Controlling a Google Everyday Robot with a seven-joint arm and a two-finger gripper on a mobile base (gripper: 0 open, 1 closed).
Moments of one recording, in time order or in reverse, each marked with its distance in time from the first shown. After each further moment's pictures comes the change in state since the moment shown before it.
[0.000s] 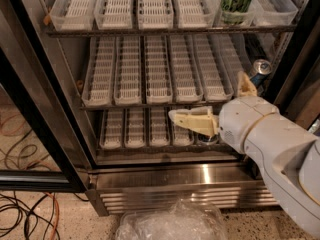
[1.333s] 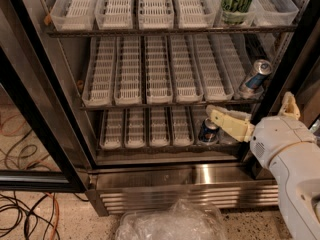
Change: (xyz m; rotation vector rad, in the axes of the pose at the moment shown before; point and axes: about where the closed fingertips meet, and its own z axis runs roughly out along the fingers) arm 0.041 -0.077 -0.045 0.305 -0.079 0.201
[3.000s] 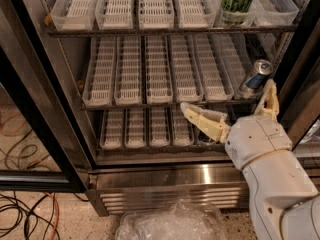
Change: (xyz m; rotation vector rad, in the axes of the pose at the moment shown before) arm -0.042 0.055 -0.009 -0.044 -0.231 -0.066
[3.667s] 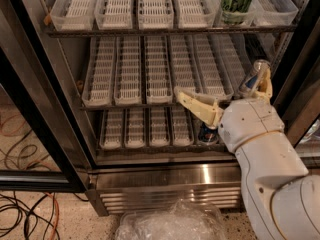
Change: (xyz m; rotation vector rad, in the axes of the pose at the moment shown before) arm -0.021 0.006 0.025 -0.008 -0.045 0.005
